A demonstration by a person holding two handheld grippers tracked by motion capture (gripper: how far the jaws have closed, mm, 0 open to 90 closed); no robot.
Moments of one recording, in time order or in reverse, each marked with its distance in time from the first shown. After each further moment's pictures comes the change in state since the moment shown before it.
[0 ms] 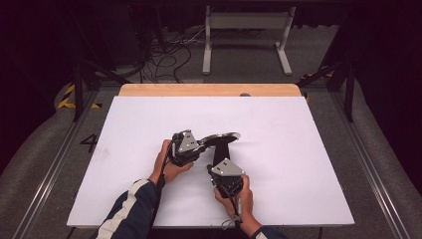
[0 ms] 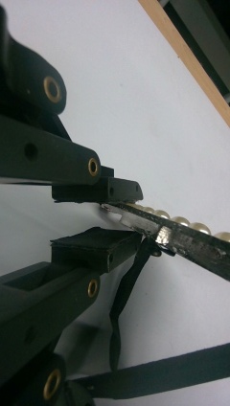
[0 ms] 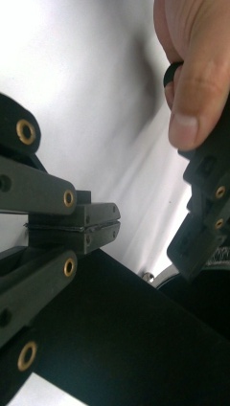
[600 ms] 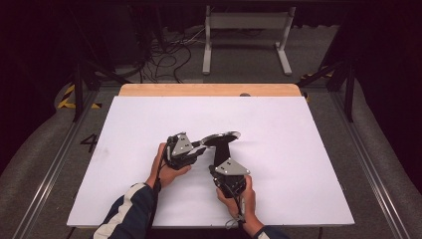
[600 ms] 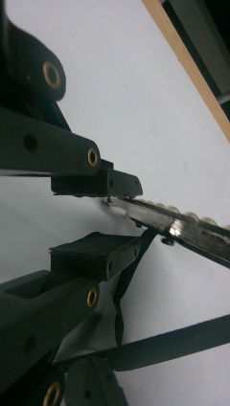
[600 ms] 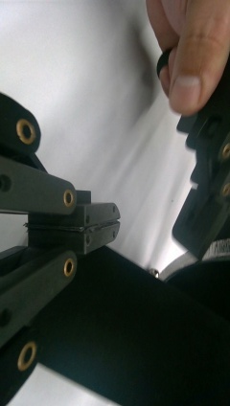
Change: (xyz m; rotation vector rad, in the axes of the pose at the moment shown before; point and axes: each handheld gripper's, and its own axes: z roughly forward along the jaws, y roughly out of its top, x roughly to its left) left arm -0.003 -0.004 -0.007 -0.045 -0.013 -0.024; right arm -0.006 -0.002 -0.002 -0.003 0.027 0.028
